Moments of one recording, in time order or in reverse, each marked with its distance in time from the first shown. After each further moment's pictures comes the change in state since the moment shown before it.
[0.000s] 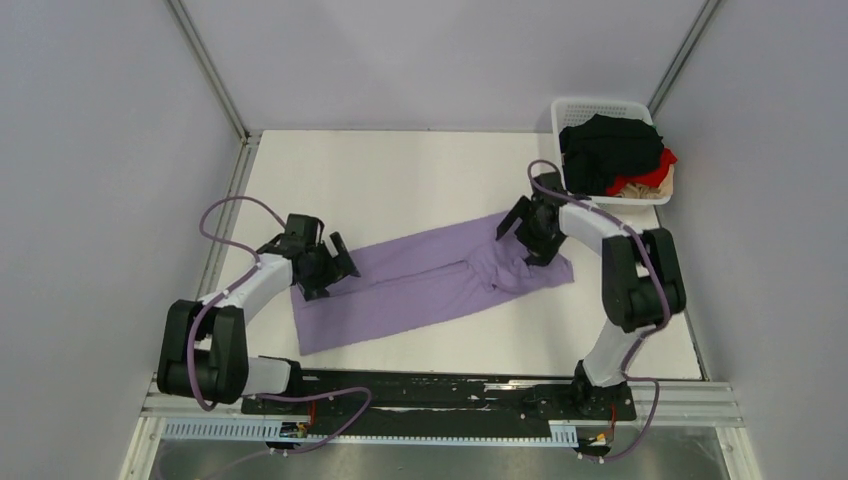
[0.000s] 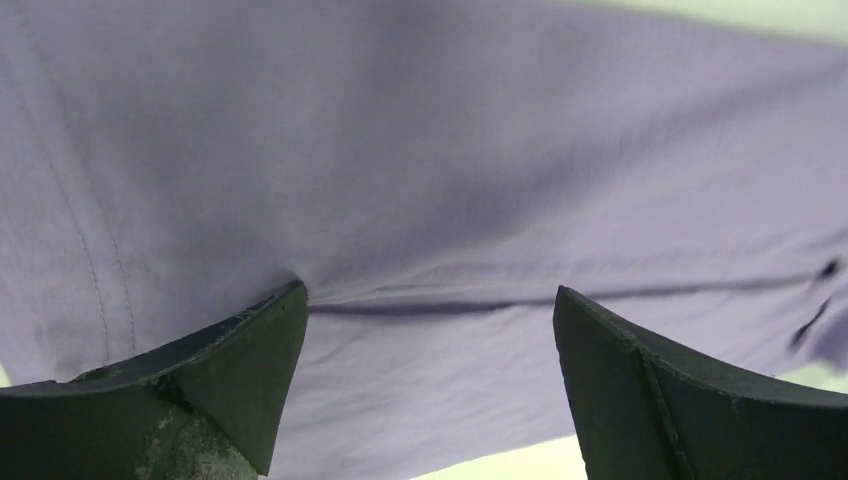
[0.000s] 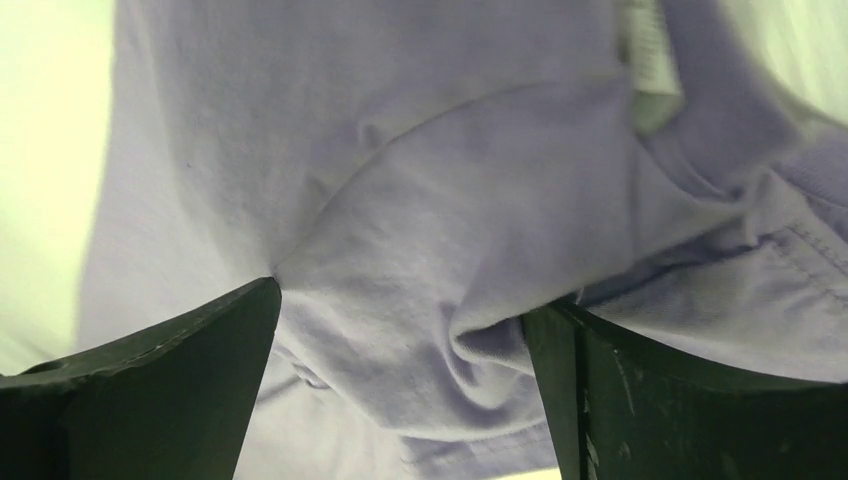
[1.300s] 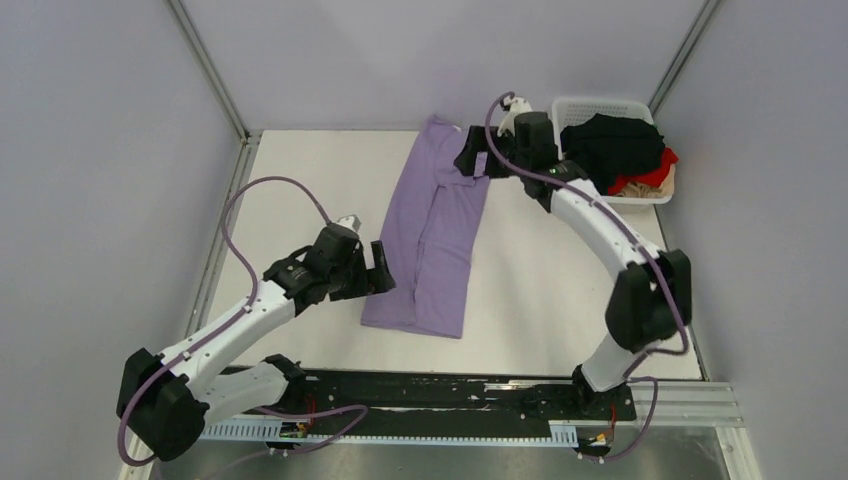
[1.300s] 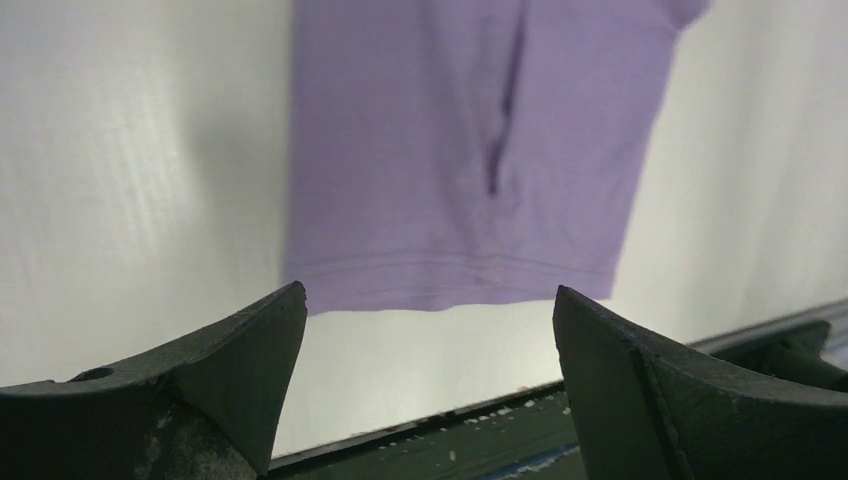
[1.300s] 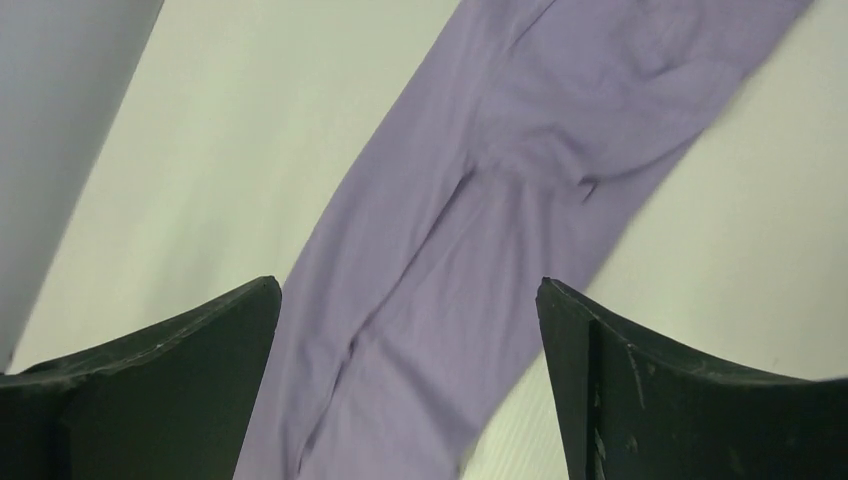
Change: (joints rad) left arm -0.510 -0.302 0.074 -0.119 -0.142 -0.063; right arm 0.134 0.117 0.576 0.325 -0.093 -0.525
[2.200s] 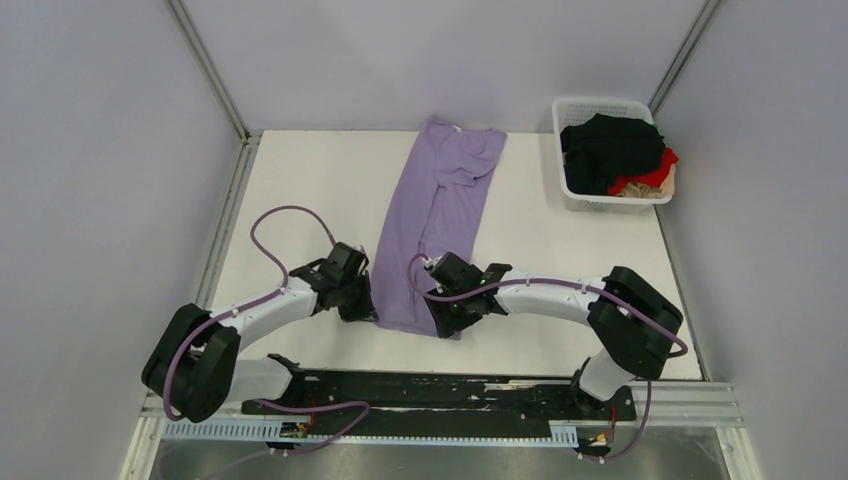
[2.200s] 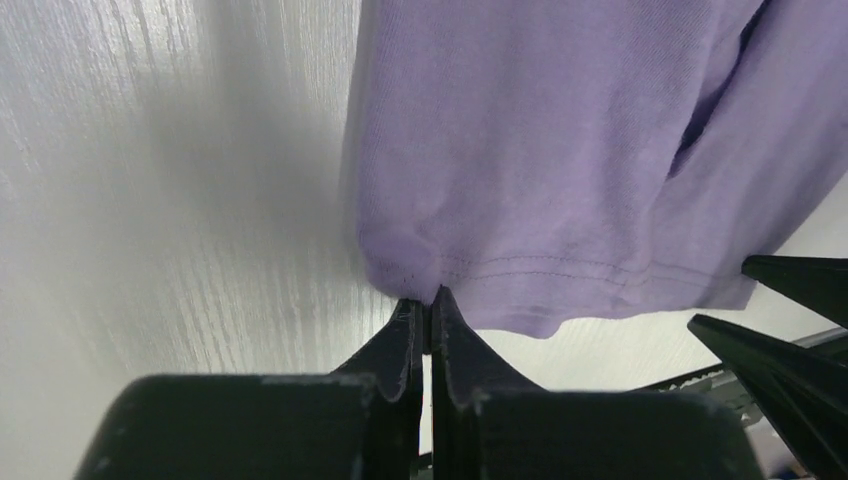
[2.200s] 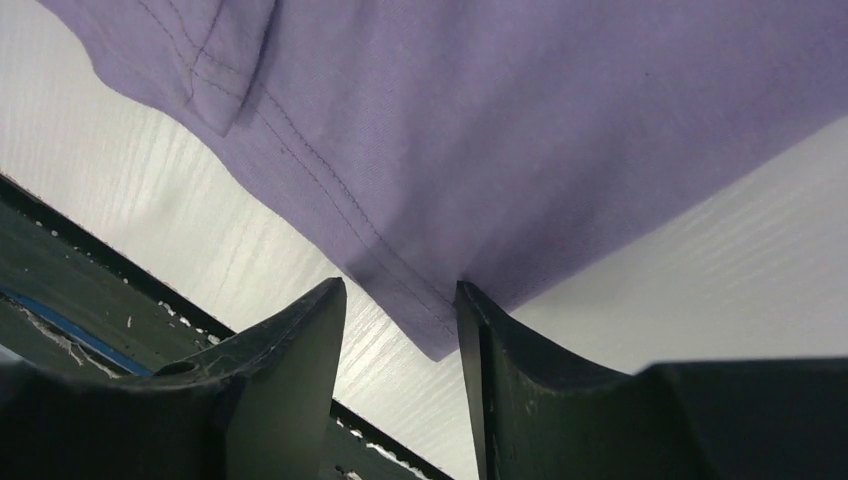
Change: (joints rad) left arm 0.108 0.205 -0.221 0.155 0.143 0.004; right arm 0.643 -0.188 -0.678 -0.207 0.076 0.080
